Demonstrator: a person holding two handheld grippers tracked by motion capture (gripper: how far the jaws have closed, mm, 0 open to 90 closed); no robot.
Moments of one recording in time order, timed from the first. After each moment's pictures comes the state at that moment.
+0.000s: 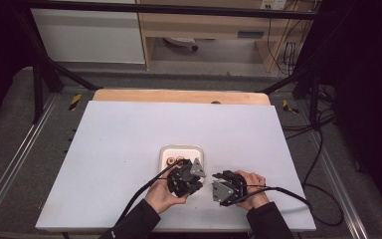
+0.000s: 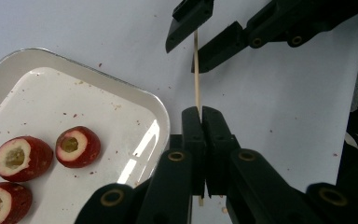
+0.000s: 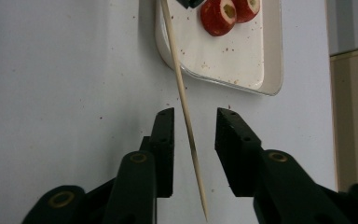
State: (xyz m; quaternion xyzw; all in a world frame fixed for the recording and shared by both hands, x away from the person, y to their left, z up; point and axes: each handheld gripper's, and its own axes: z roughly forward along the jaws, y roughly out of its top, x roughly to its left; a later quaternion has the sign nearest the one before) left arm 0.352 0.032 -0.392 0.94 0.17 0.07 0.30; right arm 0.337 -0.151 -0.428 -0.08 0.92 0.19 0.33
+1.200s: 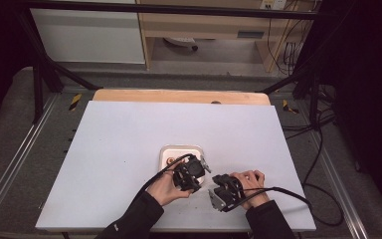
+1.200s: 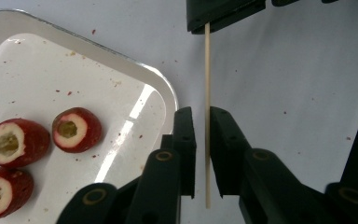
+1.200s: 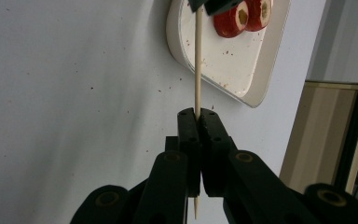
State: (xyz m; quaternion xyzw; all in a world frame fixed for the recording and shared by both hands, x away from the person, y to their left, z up) left arm 0.372 0.013 -0.391 0.96 0.19 0.03 0.20; right arm 0.330 -0.141 -0.425 -0.20 0.89 0.10 0.39
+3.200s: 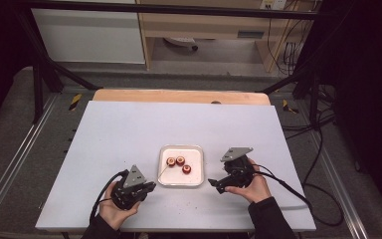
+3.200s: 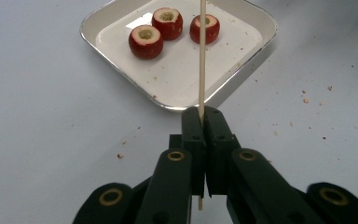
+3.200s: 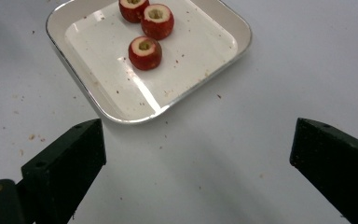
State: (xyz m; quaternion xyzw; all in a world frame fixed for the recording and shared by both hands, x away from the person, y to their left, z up) left arm 0.317 0.172 -0.415 0.85 0.33 0.15 0.38; right arm 0.376 -0.164 -0.403 0.31 0.88 0.34 0.13
